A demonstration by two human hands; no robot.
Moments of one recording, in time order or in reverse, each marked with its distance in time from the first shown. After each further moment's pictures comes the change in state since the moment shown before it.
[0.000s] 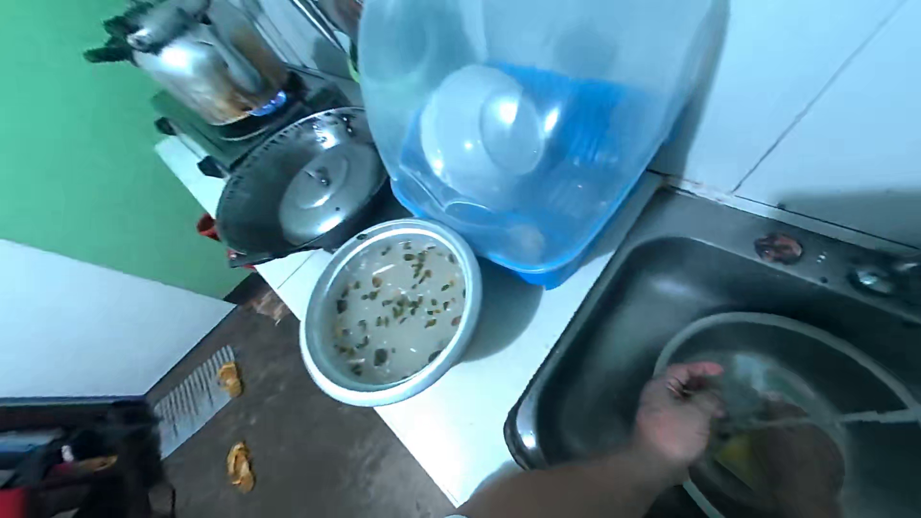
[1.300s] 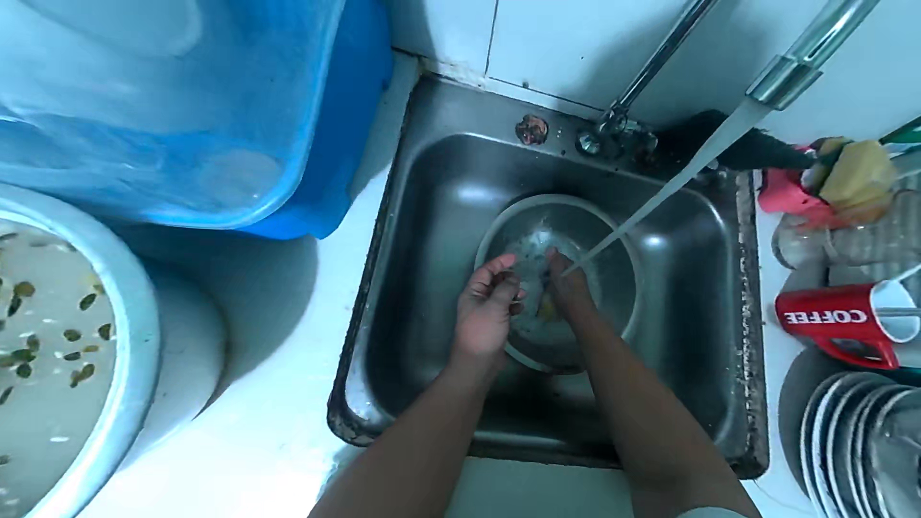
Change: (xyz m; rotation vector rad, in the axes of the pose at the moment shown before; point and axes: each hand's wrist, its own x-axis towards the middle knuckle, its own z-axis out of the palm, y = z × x) left_hand 0.003 -0.010 0.004 -0.070 0.044 -0.050; right_hand 0.013 -0.016 -0.017 0.338 -0.220 0.101
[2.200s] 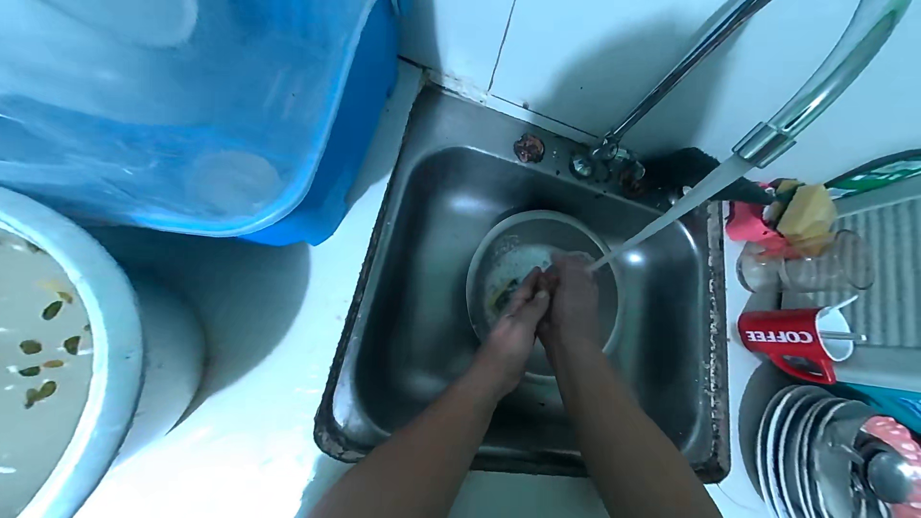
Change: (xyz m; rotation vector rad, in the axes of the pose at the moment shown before) left_hand 0.003 -0.016 0.018 -0.043 -0.446 -0.058; right_hand -0.061 -0.079 0.009 0.810 0.307 -0.036
